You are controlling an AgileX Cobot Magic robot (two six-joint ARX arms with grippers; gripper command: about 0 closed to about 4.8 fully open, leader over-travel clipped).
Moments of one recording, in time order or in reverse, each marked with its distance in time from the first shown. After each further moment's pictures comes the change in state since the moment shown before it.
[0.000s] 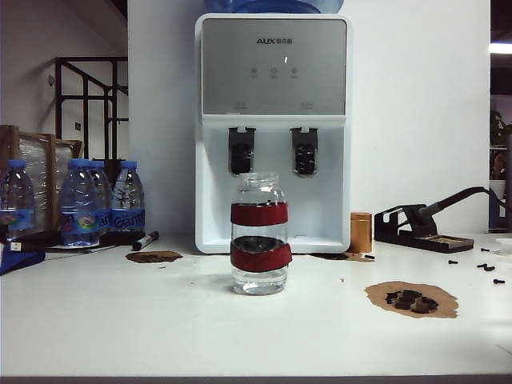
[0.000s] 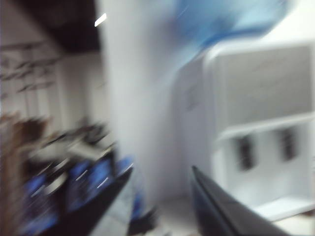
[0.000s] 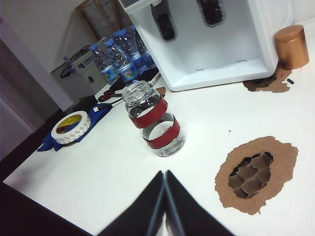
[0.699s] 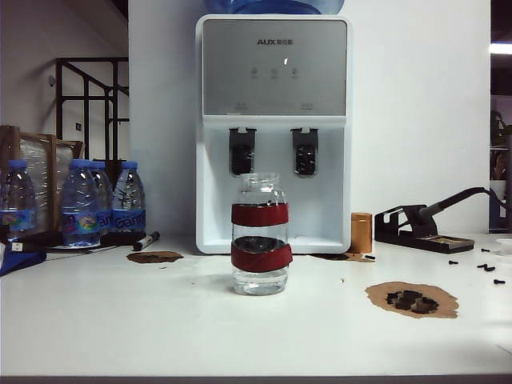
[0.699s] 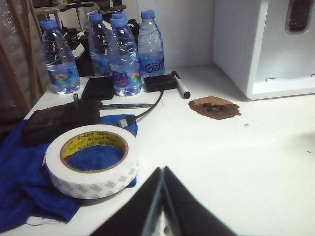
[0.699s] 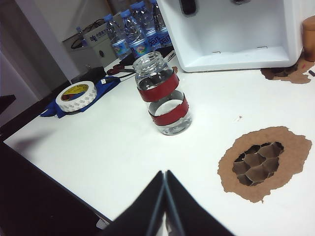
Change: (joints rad) left arm 0.001 0.000 -0.028 -0.487 -0.184 0.001; right arm -0.003 0.000 -0.056 -0.002 -0.080 -0.154
